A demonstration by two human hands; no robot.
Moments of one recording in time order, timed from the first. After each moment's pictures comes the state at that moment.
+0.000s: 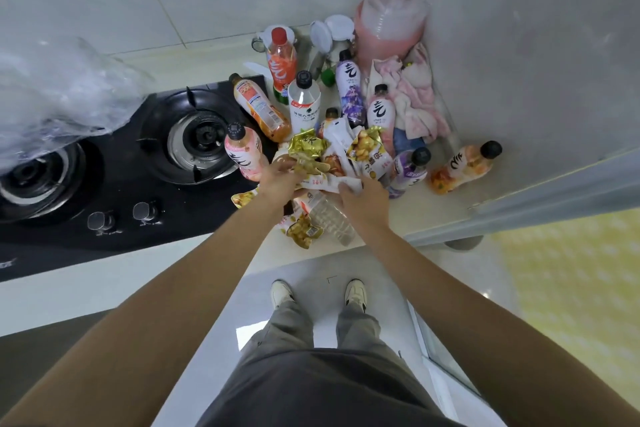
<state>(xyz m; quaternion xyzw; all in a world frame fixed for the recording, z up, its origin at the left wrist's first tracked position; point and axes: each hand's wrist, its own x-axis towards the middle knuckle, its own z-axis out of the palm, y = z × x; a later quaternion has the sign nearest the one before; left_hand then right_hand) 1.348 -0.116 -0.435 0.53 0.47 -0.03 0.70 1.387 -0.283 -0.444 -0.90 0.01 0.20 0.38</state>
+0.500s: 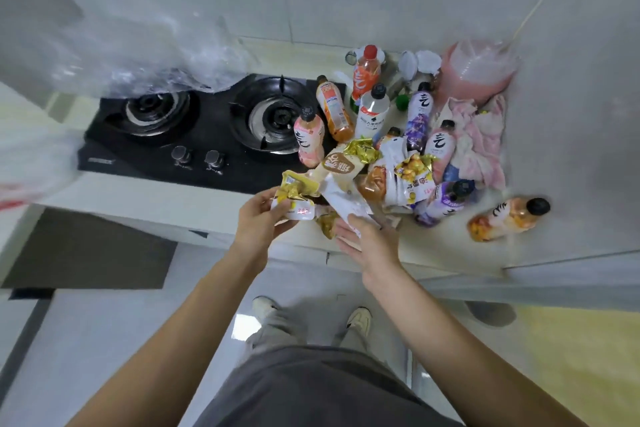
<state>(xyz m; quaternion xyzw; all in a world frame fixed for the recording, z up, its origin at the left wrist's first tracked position) 1.186 -0.164 -0.388 0.45 0.50 0.20 0.72 1.315 -0.310 -0.394 -0.62 0.14 0.43 0.64</state>
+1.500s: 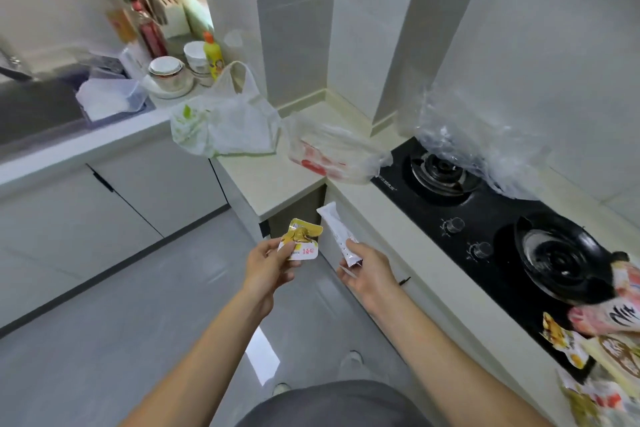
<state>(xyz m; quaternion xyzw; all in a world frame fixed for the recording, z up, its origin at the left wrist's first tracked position) 0.681 -0.031 -0.368 0.20 0.61 0.45 0.62 0.870 -0.018 -0.363 -0.60 -0.09 0.66 0.43</state>
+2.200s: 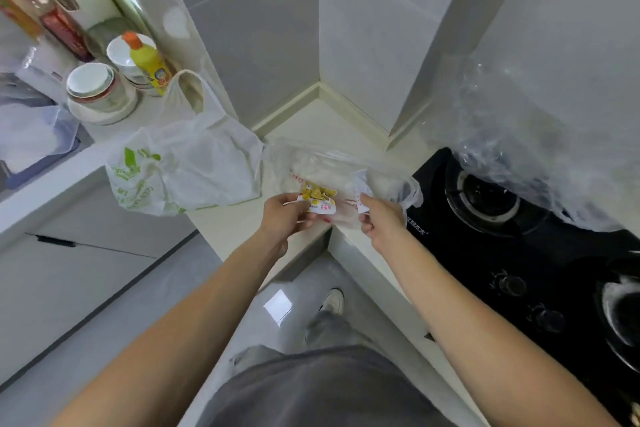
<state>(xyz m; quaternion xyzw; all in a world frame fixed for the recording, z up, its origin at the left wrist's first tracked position) 0.691 0.324 -0.415 0.26 0.66 0.31 0.63 0.878 0.326 -0.434 -0.70 -0.03 0.58 0.41</state>
